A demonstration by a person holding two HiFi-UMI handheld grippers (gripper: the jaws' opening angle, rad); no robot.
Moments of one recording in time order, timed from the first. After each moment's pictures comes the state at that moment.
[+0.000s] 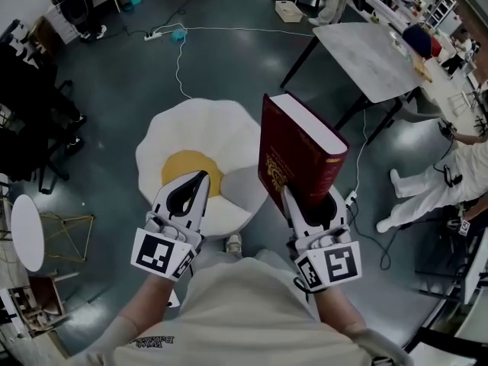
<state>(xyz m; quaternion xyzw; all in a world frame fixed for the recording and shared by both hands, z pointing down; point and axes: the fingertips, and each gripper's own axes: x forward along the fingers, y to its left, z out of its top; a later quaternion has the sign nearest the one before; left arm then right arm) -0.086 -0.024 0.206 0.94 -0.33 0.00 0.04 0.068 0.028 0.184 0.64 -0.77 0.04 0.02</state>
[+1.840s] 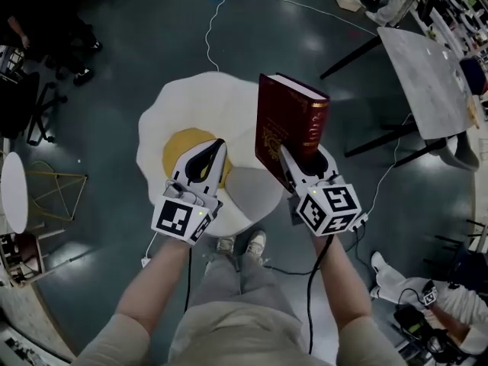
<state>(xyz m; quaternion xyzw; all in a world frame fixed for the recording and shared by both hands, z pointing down) -0.049 -0.207 0.377 0.90 -0.43 -0.02 0.06 0.094 -0.218 0.409 0.52 -0.82 0.20 0.08</state>
